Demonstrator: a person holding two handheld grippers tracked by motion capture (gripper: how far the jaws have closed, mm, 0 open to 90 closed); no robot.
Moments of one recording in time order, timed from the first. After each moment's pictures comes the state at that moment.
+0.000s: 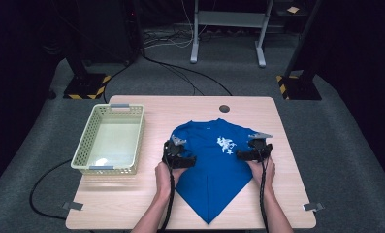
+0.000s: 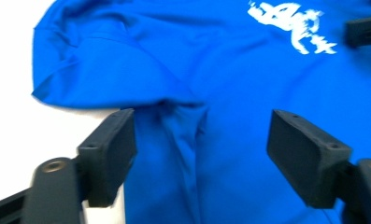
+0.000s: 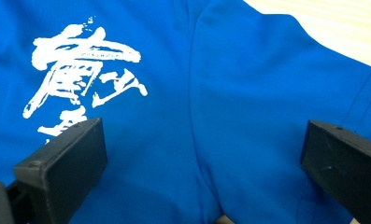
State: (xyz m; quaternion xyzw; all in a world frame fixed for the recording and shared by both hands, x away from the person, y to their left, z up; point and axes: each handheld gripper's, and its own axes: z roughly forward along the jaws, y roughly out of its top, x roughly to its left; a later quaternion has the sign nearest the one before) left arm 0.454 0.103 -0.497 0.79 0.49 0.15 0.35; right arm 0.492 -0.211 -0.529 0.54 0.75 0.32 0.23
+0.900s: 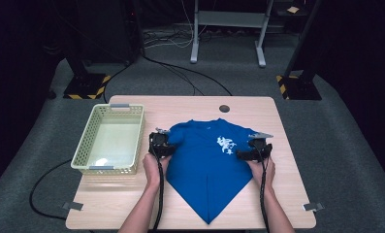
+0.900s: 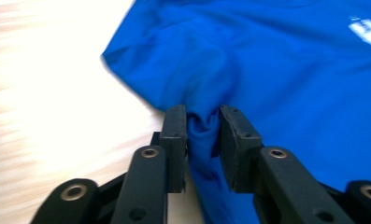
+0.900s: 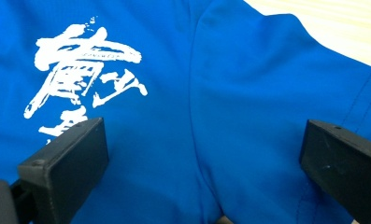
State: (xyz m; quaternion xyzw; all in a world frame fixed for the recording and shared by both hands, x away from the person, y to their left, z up) left arm 0.484 0.162 -0.503 0.74 0.56 0.16 0.33; right arm 0.492 -0.211 -0.529 0.54 0.75 0.32 0.23
